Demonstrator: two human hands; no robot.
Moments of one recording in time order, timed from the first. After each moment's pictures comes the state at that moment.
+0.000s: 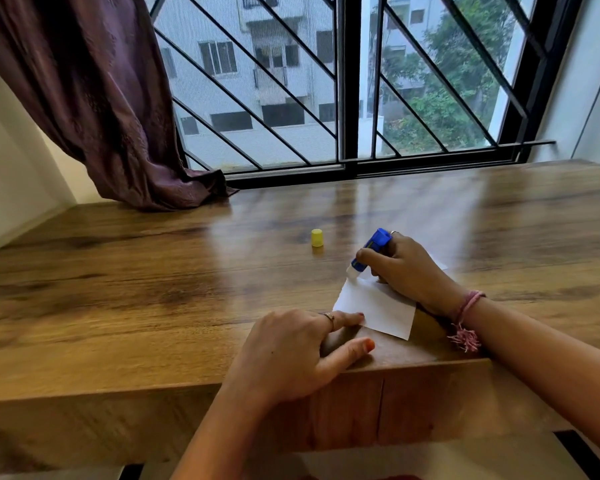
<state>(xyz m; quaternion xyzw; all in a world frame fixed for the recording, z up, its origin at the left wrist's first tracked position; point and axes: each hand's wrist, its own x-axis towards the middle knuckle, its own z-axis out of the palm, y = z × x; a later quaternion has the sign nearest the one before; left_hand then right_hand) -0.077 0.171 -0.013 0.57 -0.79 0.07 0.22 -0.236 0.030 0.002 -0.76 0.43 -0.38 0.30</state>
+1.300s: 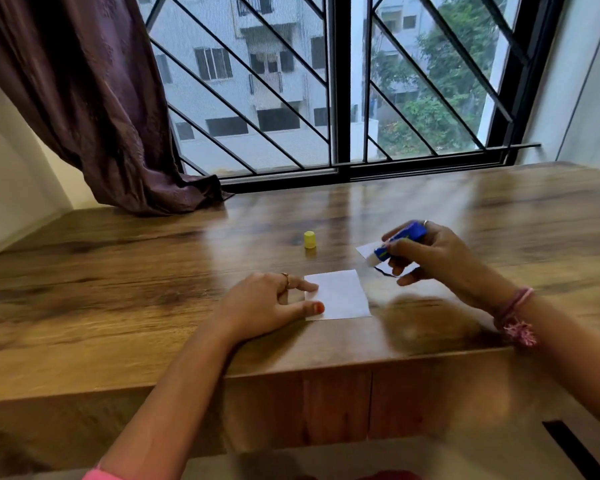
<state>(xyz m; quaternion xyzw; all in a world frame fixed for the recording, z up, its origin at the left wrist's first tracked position) -0.032 0.129 0.001 0.64 -0.73 -0.10 0.22 -0.290 0.039 0.021 -0.69 0.36 -0.41 0.48</state>
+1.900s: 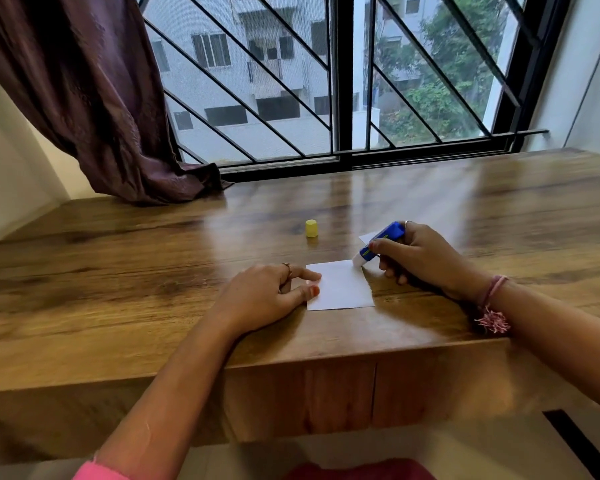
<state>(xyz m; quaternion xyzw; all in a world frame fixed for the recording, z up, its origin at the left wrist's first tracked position) -0.032 0.126 -0.004 0.65 -0.73 -0.07 0.20 -0.267 0.024 -0.001 -0.73 0.38 -0.37 0.42</state>
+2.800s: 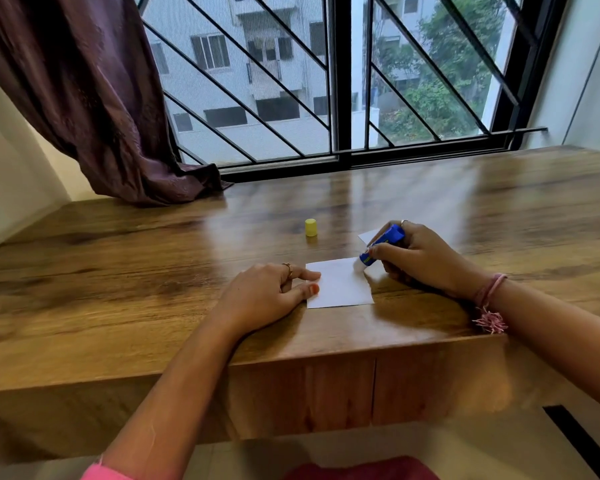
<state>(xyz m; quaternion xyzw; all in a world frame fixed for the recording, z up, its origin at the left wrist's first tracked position) -0.035 0.128 -0.004 0.66 -0.71 -0.07 0.21 -0.271 0.027 -0.001 -0.77 0.35 -0.36 0.39</state>
